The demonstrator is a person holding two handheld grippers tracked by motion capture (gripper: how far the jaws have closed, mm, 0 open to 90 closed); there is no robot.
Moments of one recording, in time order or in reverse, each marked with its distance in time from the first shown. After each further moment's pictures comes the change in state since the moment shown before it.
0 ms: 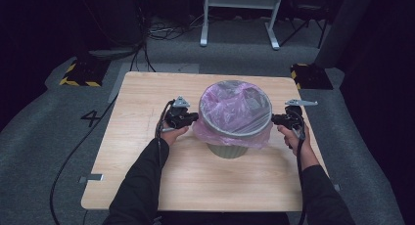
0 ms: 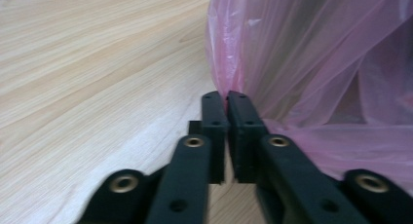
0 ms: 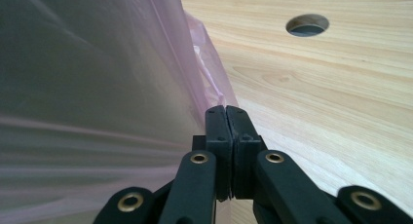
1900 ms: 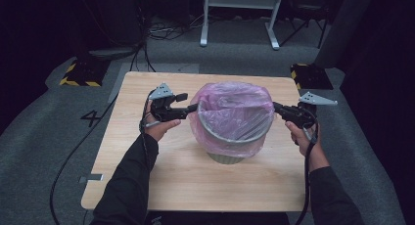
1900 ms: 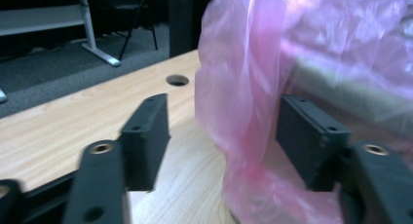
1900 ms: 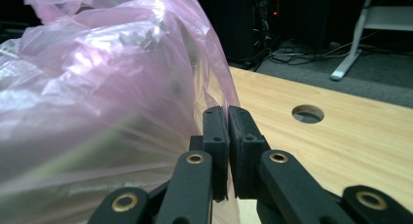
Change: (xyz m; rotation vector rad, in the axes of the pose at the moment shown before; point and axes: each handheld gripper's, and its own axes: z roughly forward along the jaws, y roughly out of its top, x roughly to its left) left arm -0.006 0.039 -0.073 -0.277 -0.058 0.017; right arm 0.042 0.031 -0.056 -0.225 0.014 -0.137
